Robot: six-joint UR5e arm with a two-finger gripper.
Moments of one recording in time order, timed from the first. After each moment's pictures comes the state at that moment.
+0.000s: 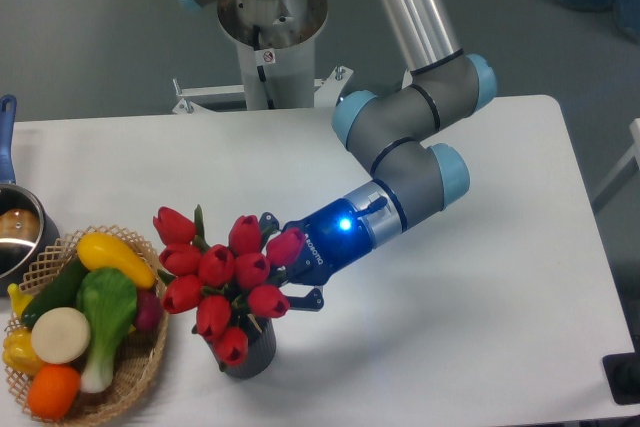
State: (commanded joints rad) arm 2.55 -2.13 -1.68 -0.82 0.00 1.32
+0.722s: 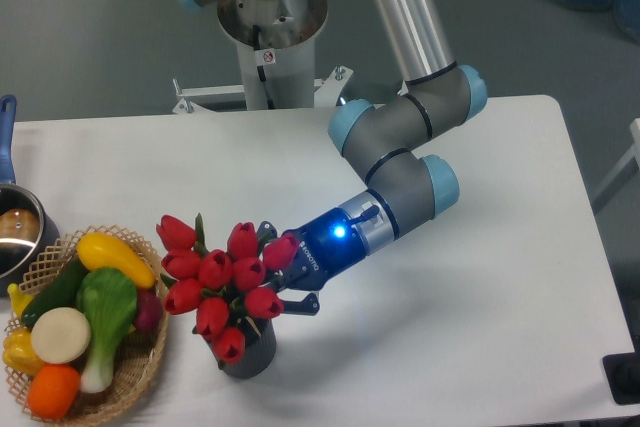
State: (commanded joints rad) arm 2.55 -2.14 -1.73 -0.82 0.00 1.40
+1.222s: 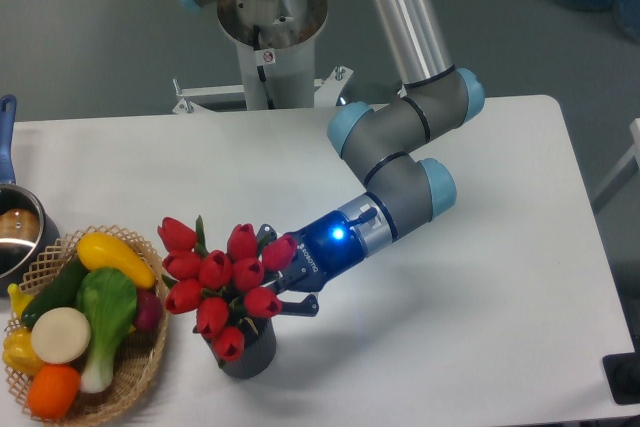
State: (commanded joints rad) arm 2.55 -2.15 -1.74 -0.82 0.01 1.44
